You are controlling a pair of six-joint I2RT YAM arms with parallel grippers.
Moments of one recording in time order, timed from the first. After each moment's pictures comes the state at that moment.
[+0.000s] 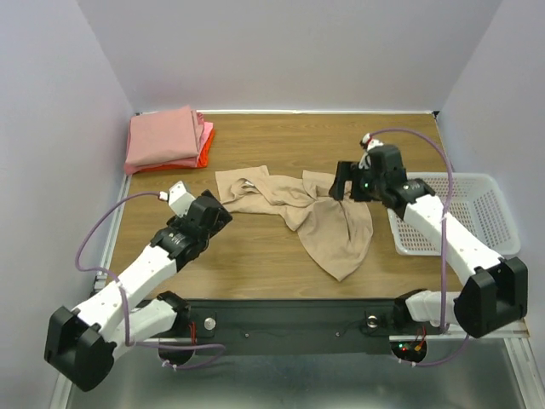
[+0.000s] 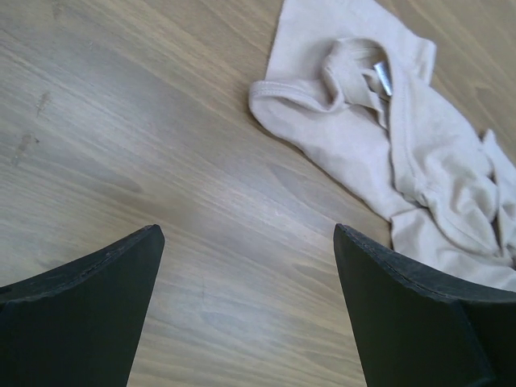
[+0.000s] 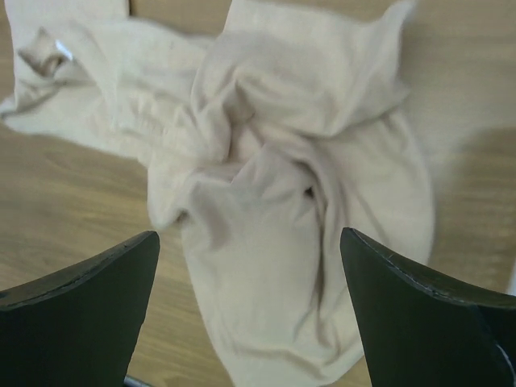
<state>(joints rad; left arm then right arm) -0.60 0.87 0.63 -0.53 -0.56 -1.06 0.30 1.31 1.08 -0.48 -0.13 0.32</state>
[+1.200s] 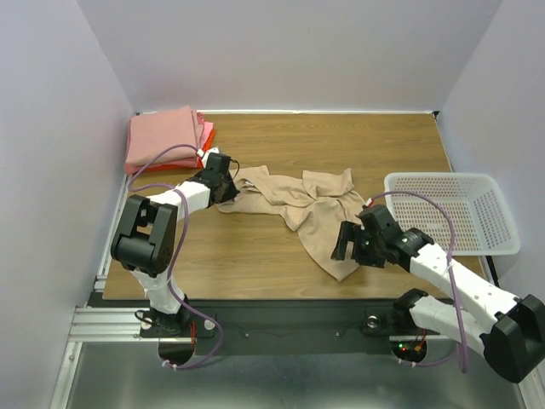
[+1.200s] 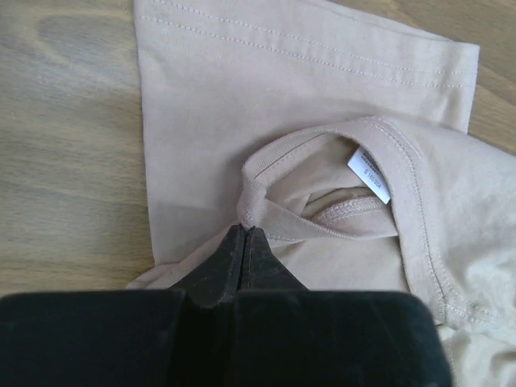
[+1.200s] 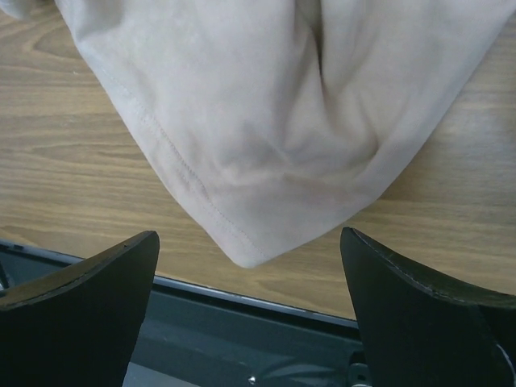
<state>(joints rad) -0.33 1.72 0.98 -0.11 -0.13 -0.64 0.53 0.95 0.58 -0.65 -0.04 0.71</state>
